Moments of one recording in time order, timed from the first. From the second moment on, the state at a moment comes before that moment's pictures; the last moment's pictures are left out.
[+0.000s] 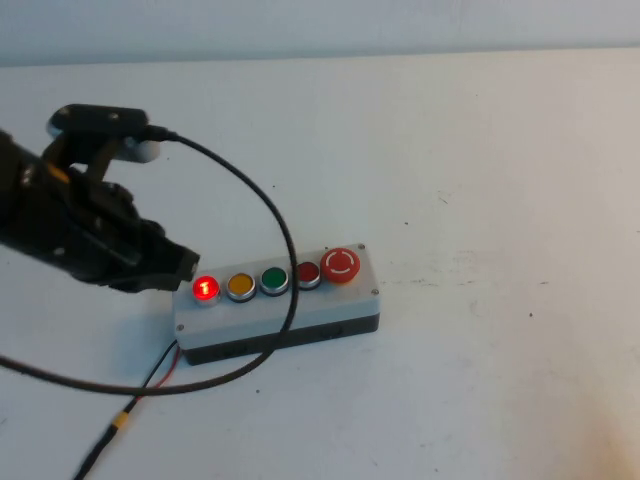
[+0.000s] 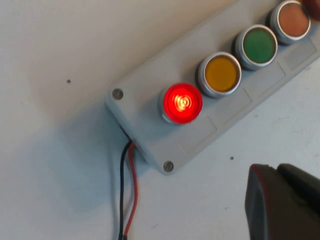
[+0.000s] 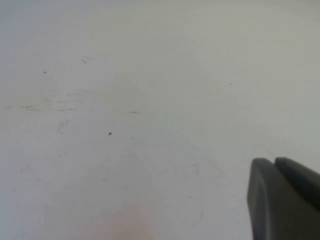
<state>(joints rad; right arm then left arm) -0.01 -0.01 0.03 0.25 0.34 -0.21 -0.28 1.37 -1.11 -0.30 0.98 0.35</state>
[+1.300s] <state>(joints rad) -0.01 -0.01 0.03 0.25 0.34 -0.21 -0.35 1.80 -1.43 -0.12 1.07 0.30</state>
